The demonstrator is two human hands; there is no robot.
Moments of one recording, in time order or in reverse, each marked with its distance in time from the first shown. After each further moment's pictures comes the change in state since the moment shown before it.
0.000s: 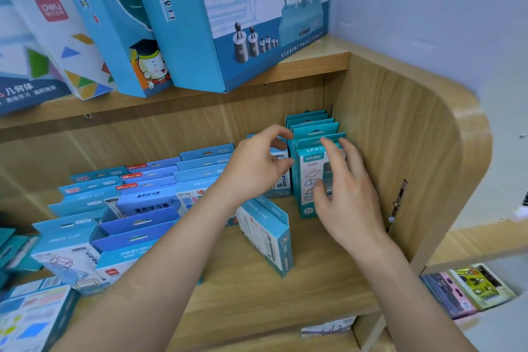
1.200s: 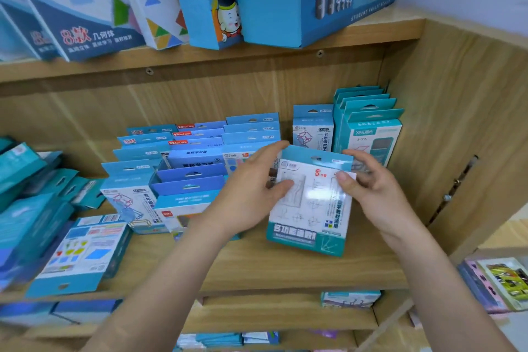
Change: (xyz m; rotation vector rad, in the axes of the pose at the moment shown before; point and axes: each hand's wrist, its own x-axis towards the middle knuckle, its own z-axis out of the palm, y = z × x) left_hand -0.104 -0.053 -0.017 -0.062 -0.029 -0.101; right_hand -0.025 -0.008 0.014 0.870 -0.408 0.451
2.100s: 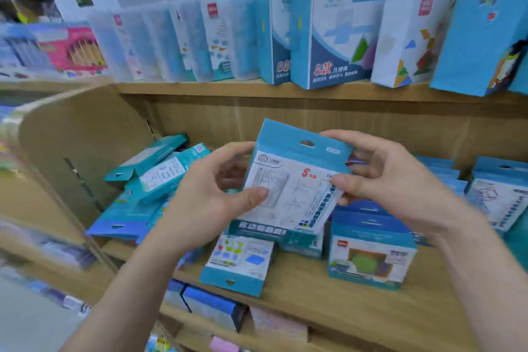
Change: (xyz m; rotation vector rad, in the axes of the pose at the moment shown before) left_hand -0.158 -0.078 -0.240 -0.235 0.445 -0.119; right_hand -0.003 -0.118 0.253 -0.038 -0.669 -0.311
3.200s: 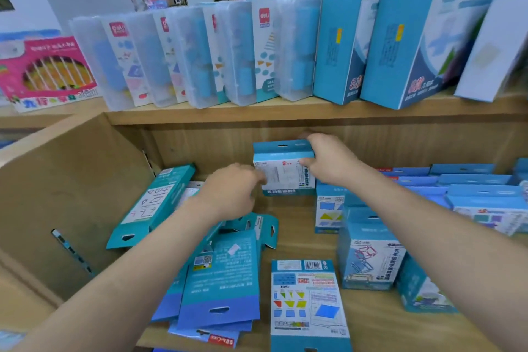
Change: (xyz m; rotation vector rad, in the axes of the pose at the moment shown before) left_hand 0.151 -0.149 -0.092 1.104 -0.501 0.176; right_hand 0.204 0.054 0.090 -1.036 0.215 0.239
